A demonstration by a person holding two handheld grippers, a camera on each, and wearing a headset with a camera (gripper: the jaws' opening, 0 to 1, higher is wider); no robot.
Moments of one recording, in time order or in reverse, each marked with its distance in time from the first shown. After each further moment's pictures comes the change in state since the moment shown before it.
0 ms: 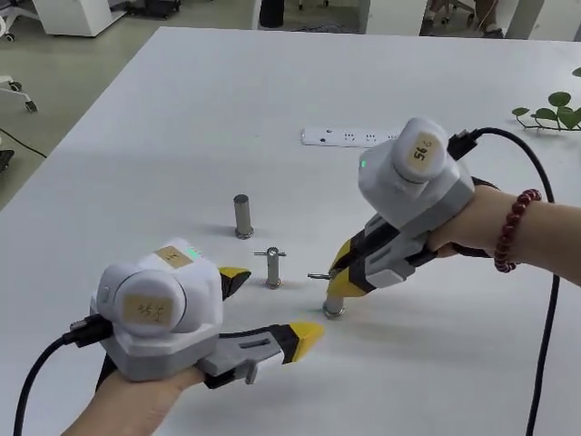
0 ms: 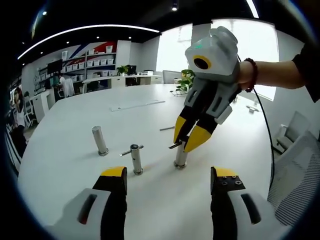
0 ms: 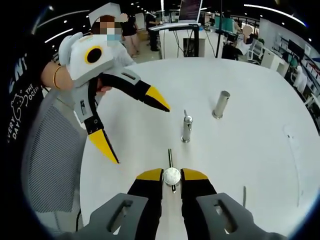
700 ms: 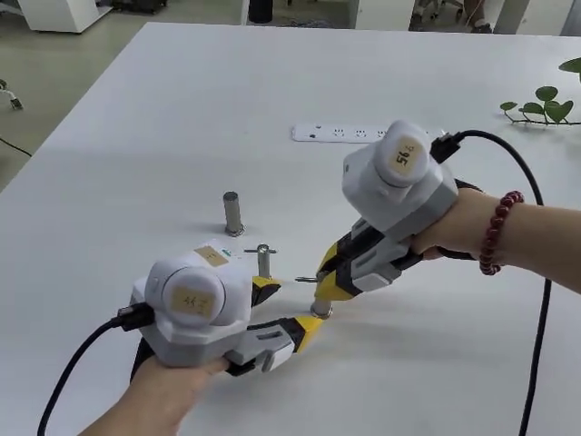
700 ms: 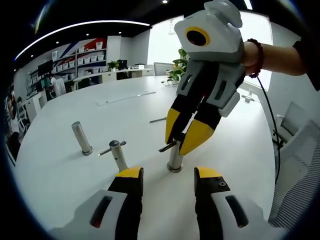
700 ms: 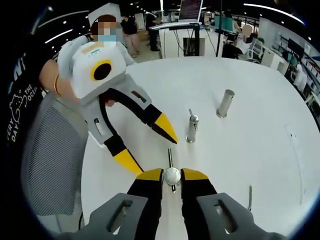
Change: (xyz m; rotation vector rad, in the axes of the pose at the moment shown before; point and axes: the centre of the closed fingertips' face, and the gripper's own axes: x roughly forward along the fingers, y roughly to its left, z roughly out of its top) left arm 0.031 -0.012 -0.017 0.040 0.070 -0.058; right arm 0.007 0.009 0.000 0.016 -0.002 0.006
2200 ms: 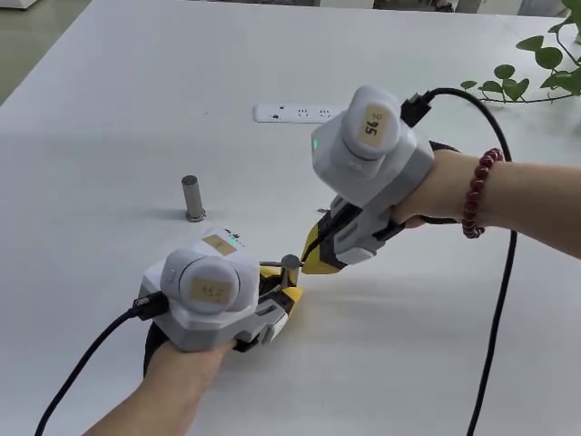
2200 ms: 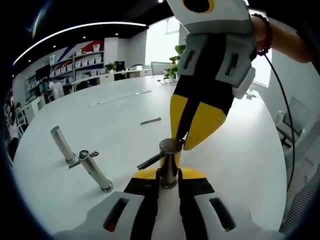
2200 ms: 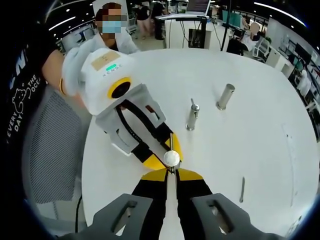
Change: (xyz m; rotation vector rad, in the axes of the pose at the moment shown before) left arm 0.046 -0.014 0.000 0.041 0.003 0.001; right arm -0.017 0.000 -0.017 -0.065 0.103 -0.002
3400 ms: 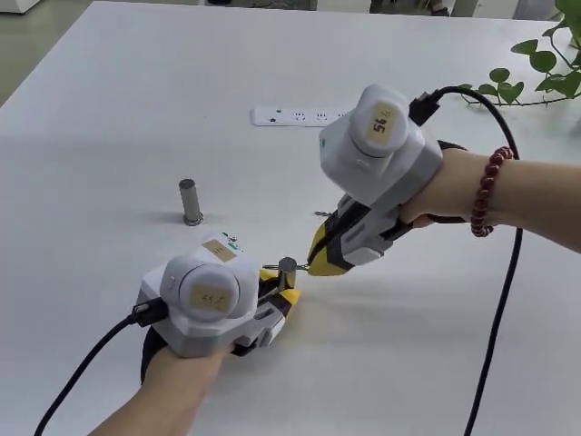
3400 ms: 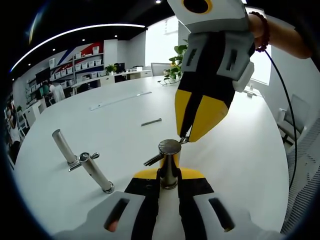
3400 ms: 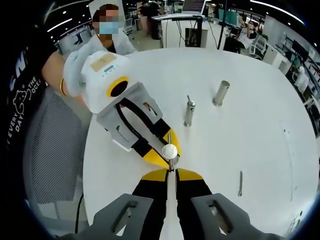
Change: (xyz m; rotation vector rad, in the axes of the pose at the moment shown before) left arm 0.000 0.001 0.002 0.022 -0.008 0.016; right arm -0.009 -0.002 -0.007 0.021 0.006 -0.014
